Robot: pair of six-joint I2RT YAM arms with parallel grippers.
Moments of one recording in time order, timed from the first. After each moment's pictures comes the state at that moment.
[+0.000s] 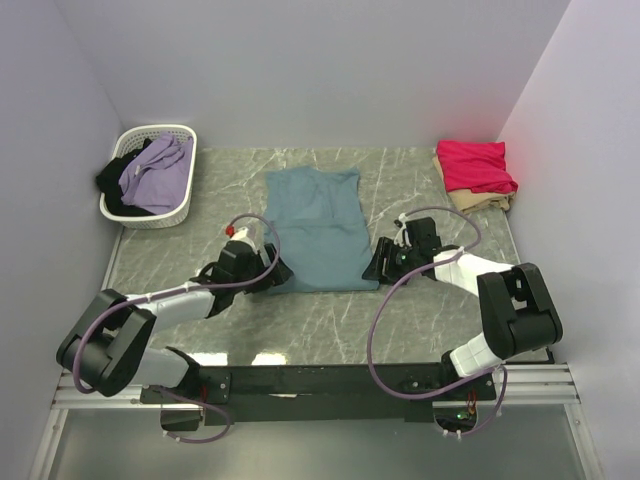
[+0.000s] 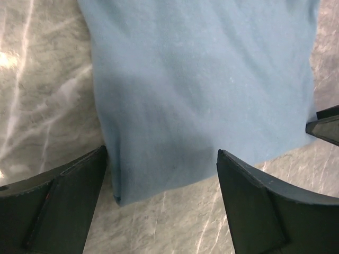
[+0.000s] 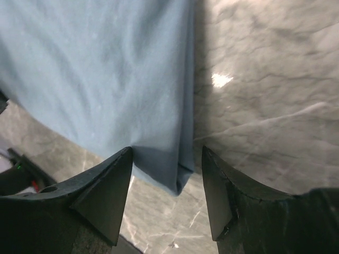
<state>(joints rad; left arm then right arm) -0.52 1.34 0.44 0.24 0.07 -0.77 0.24 1.51 0.67 -0.14 -0.45 0.49</state>
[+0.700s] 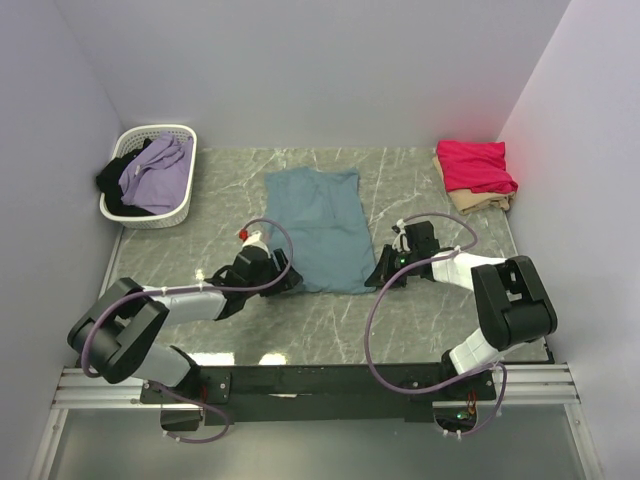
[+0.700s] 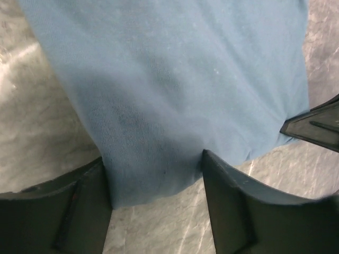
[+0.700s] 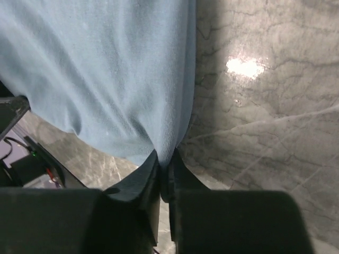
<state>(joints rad) -0.64 1.42 0.46 0.32 0.00 -0.85 0.24 1.56 0.64 -0.11 -0.54 0.52</state>
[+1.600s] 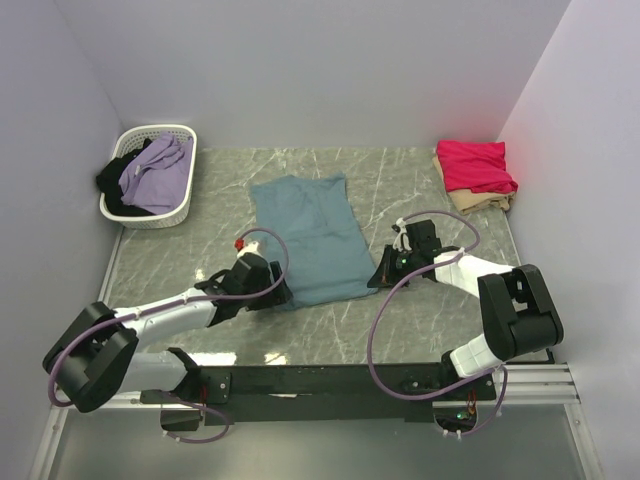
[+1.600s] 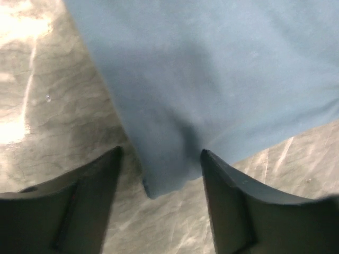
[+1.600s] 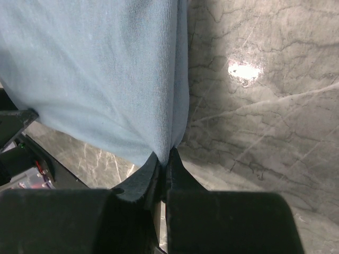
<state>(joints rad) -0.70 1.24 0.48 -0.07 -0.08 -0.84 0.24 1.50 0.65 -0.20 -0.52 0.46</state>
